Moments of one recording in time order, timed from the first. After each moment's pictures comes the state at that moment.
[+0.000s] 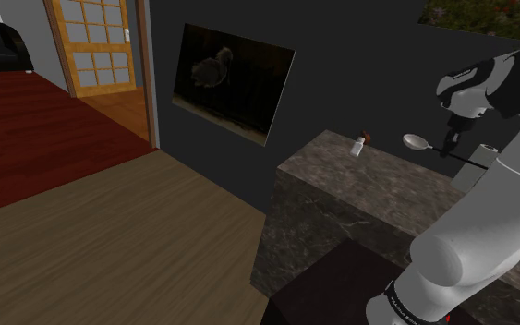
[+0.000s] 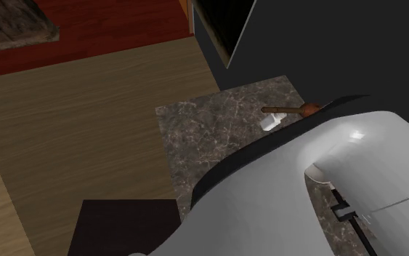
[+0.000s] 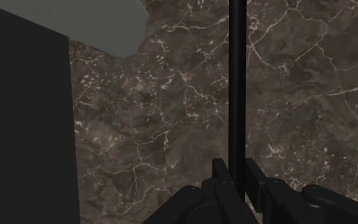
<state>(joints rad) -0.33 0.03 -0.88 -1.91 -0.10 2.02 -1.46</state>
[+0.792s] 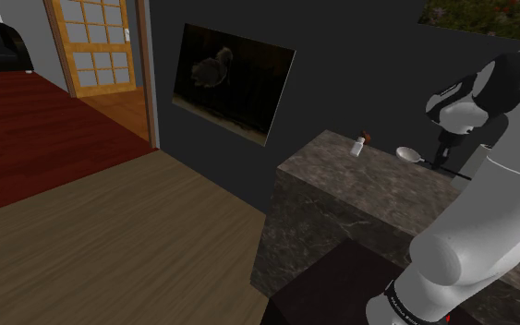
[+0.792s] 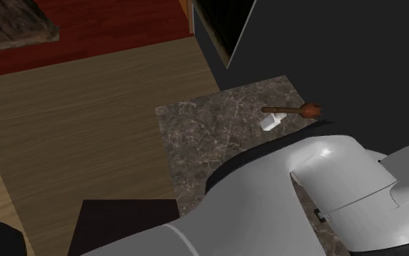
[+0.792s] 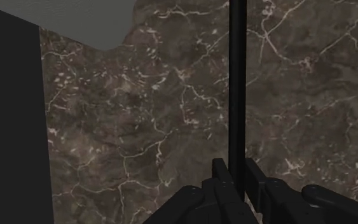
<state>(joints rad) -0.35 0.10 -0.88 -2.02 -0.05 2.17 -1.49</state>
